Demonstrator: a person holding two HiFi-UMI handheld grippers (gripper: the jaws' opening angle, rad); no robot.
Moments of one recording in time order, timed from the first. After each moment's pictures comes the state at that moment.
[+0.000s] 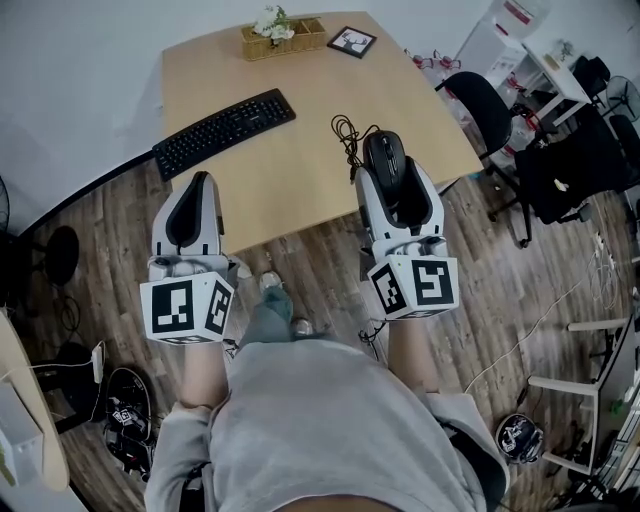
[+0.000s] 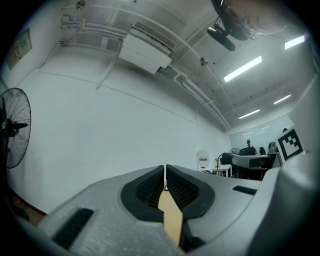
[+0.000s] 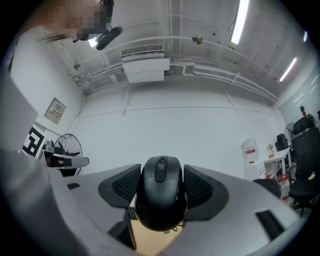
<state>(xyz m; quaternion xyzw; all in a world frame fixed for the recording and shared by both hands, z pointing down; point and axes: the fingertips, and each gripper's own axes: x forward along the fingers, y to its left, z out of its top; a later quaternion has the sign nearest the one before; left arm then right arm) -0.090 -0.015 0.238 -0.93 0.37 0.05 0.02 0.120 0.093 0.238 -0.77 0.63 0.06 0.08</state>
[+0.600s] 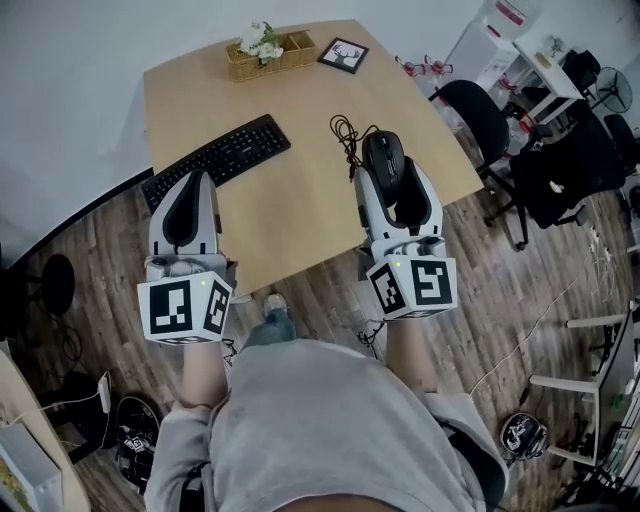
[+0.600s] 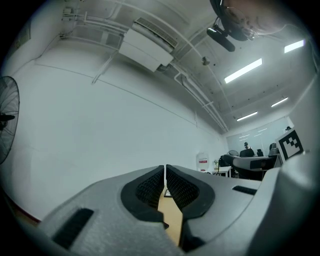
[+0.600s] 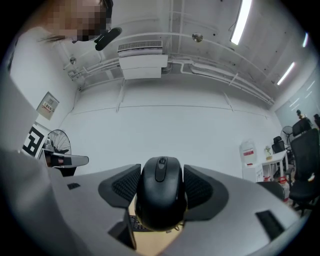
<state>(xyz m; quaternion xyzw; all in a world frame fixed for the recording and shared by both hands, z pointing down) -0.038 -0.116 0.230 -0.94 0.34 0.06 0.03 0.168 0.004 0.234 -0.79 0.60 0.06 0.08</state>
